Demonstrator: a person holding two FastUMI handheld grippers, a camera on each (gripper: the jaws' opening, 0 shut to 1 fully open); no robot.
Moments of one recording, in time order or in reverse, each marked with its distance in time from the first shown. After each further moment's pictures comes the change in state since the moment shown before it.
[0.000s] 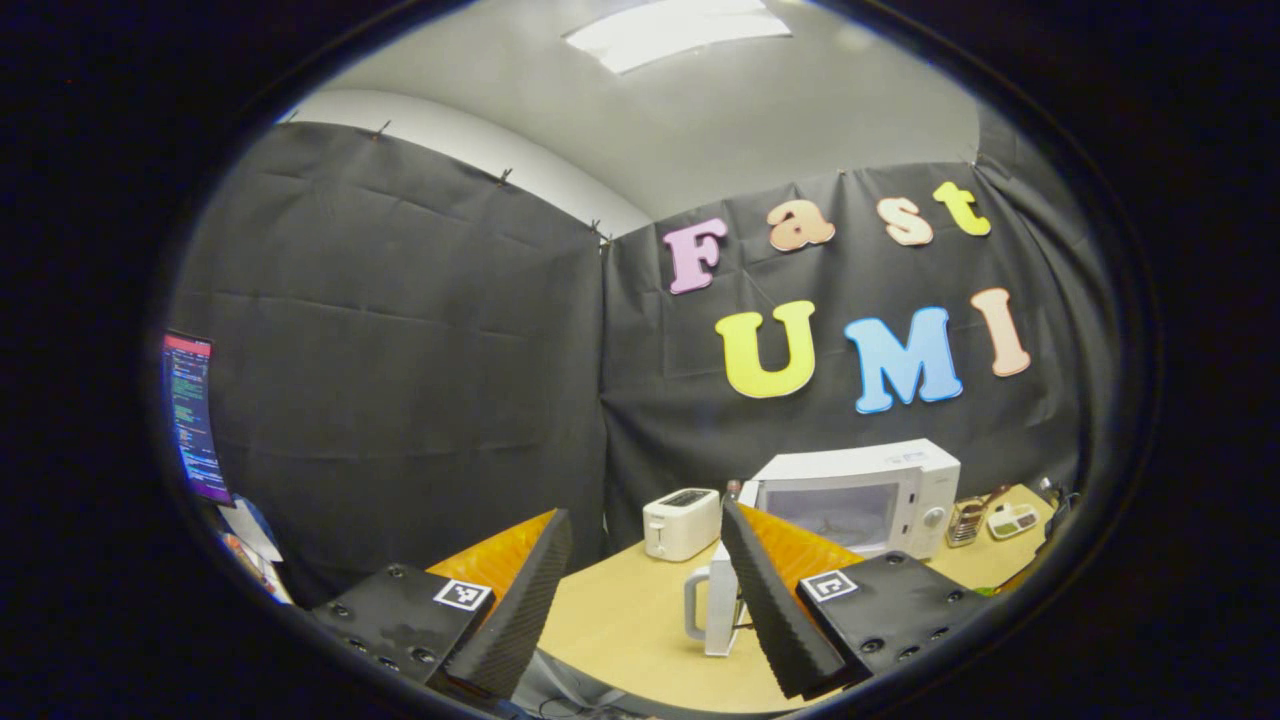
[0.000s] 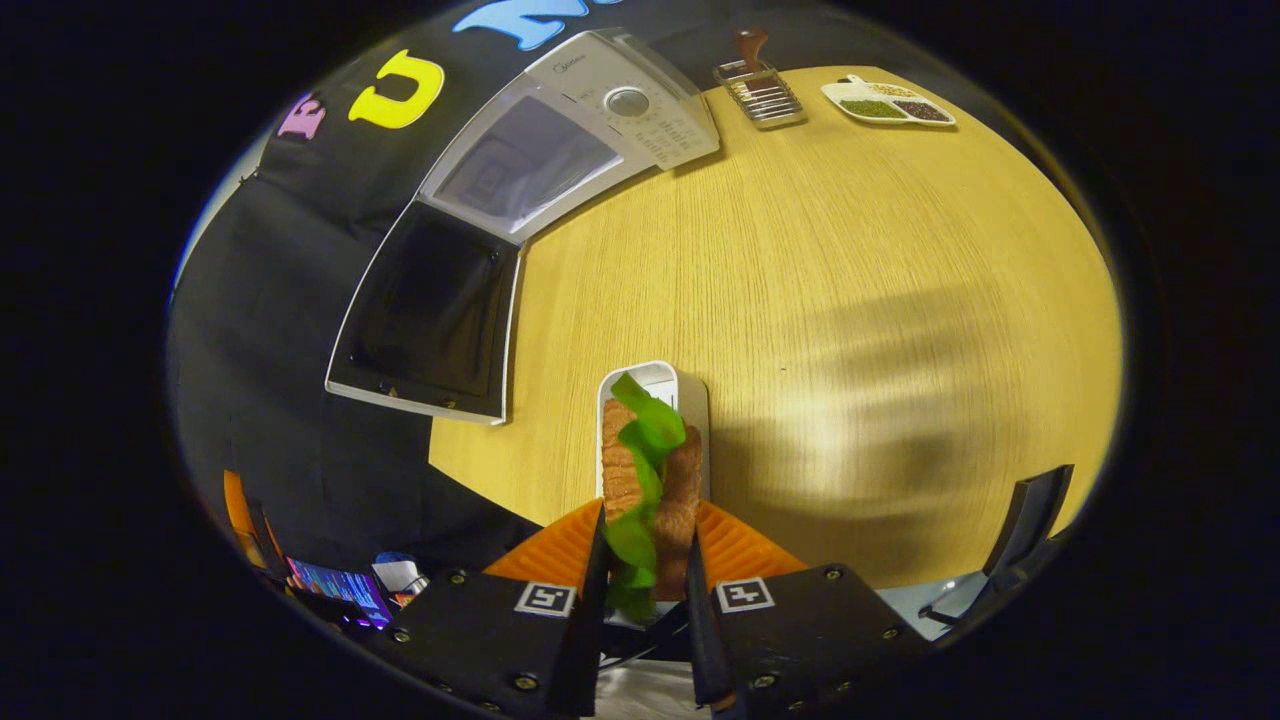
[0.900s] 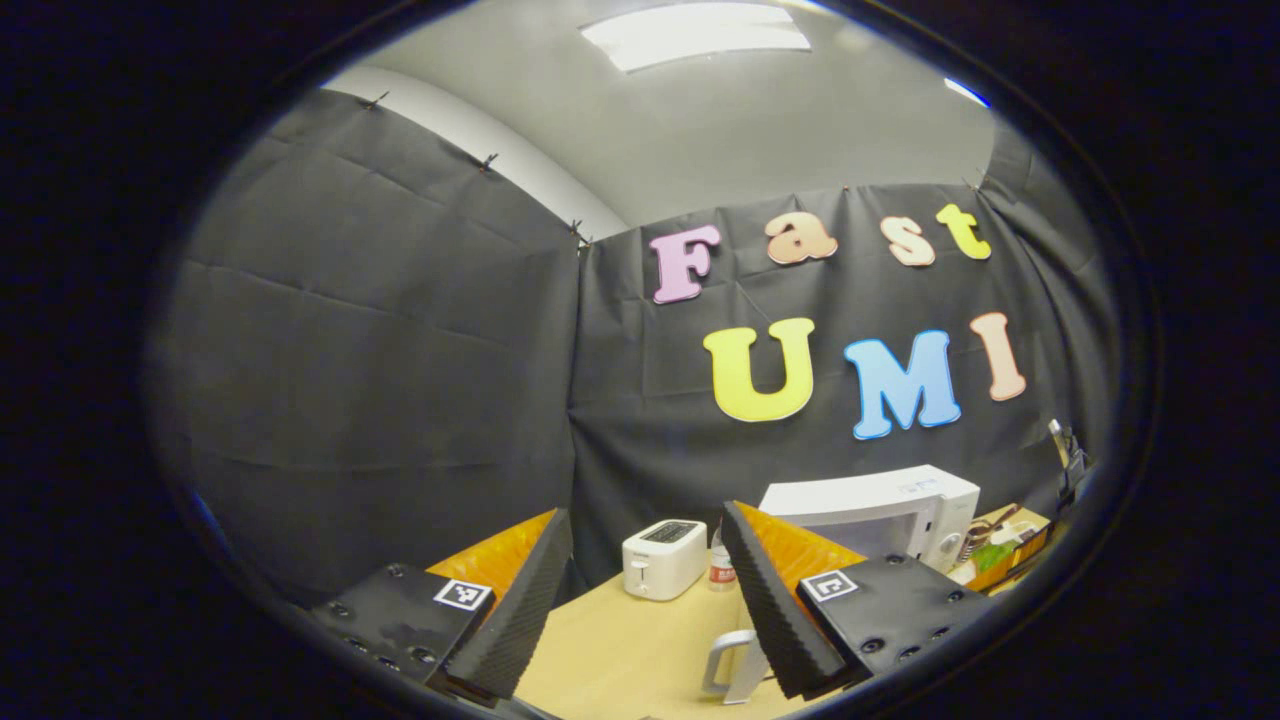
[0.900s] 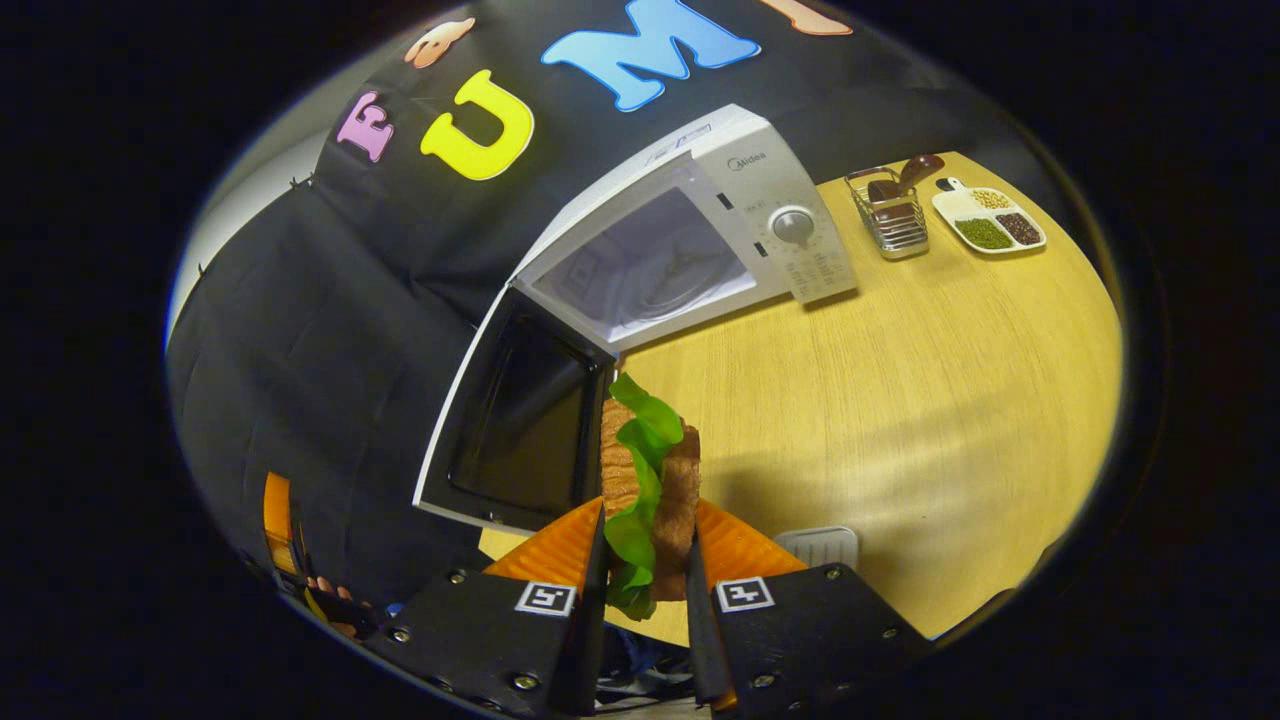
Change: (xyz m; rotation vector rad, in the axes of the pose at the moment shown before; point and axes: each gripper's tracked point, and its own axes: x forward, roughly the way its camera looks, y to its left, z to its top) left arm 0.149 0.036 -0.006 -0.048 -0.054 -0.138; right arm 0.033 0.136 0.131 -0.033 -0.354 0.081
